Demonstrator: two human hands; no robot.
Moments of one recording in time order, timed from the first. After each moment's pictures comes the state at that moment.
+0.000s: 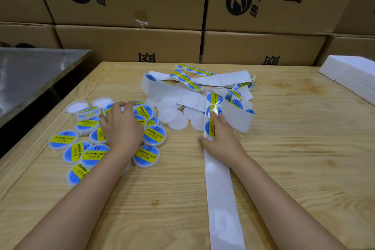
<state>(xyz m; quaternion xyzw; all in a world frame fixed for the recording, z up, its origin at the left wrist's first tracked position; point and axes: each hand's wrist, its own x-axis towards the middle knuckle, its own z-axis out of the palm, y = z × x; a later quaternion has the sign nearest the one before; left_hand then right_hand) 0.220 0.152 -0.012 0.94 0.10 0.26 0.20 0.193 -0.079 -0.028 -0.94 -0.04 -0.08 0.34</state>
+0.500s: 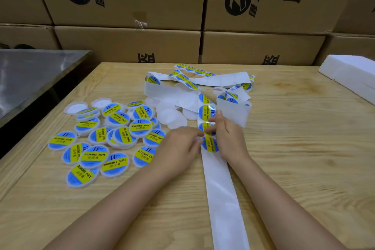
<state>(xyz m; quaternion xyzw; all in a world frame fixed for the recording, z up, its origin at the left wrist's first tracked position) 0.178 0.072 -0.016 0.90 -0.28 0.15 0.29 0.193 -0.080 -0.023 -0.84 0.04 -0.18 0.51</state>
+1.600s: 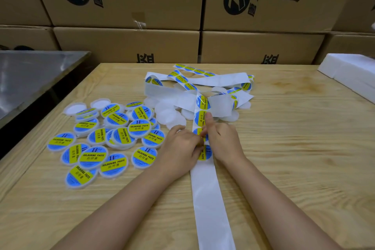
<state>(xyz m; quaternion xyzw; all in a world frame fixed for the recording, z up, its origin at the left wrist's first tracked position) 0.181 0.066 -0.025 0.92 -0.31 0.18 0.17 0.189 -0.073 -0.019 -0.90 -0.02 -0.18 0.40</state>
